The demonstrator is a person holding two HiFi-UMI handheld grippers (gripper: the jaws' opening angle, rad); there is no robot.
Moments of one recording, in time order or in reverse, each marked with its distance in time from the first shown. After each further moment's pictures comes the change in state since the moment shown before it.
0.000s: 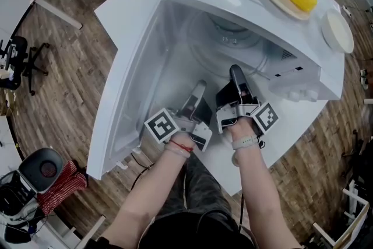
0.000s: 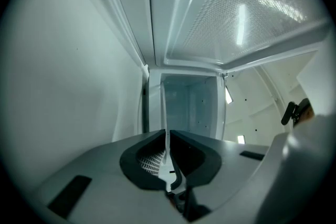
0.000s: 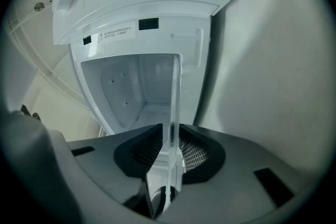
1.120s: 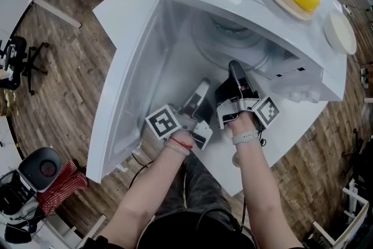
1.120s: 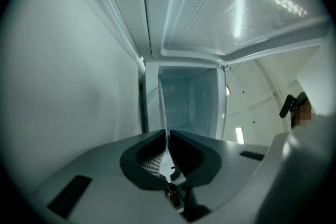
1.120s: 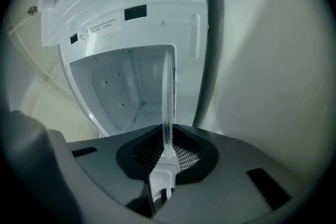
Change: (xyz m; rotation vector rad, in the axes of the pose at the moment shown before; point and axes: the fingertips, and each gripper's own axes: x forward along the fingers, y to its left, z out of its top) left arm 0.010 0.002 -0.006 0.038 0.075 -0.004; right arm 0.014 -0.005 0.001 0.044 0.018 -0.012
